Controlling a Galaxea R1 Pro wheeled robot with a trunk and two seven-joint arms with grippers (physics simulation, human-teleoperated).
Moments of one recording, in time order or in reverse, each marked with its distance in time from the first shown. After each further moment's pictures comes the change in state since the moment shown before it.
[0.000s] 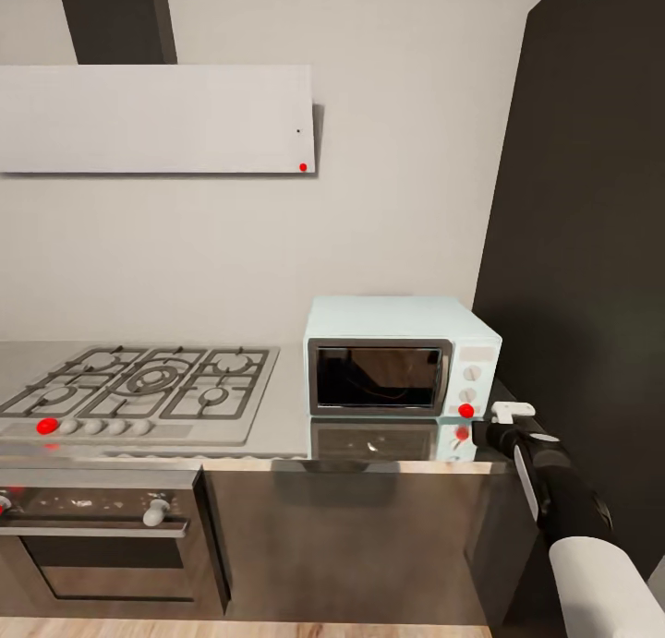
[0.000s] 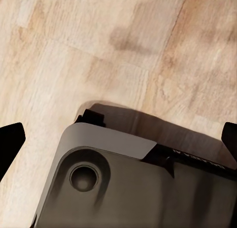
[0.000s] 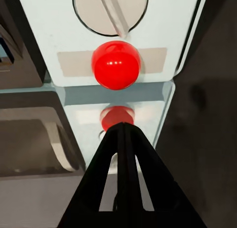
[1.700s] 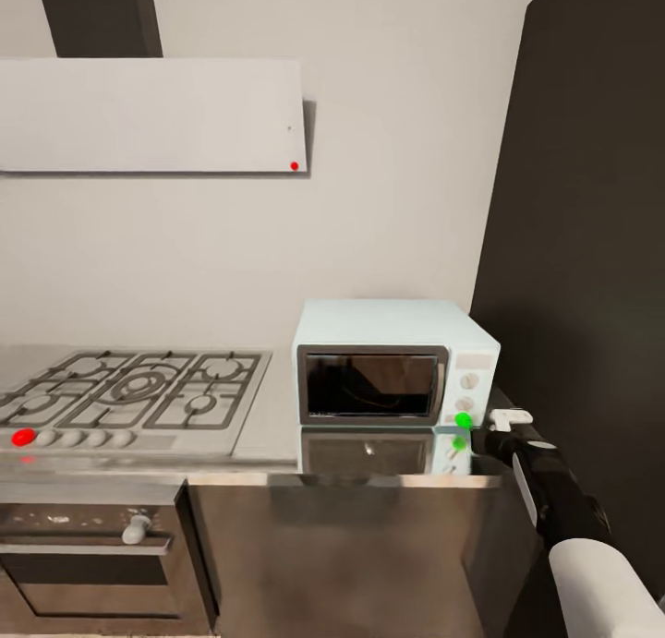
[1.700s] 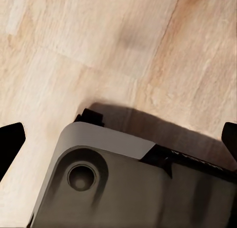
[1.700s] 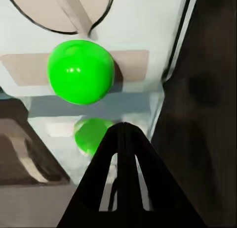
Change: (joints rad) left arm 0.000 -0.005 -0.002 0.000 0.017 -0.003 0.008; right arm 0.000 -0.006 0.000 0.068 0.009 -0.041 0.000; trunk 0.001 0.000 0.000
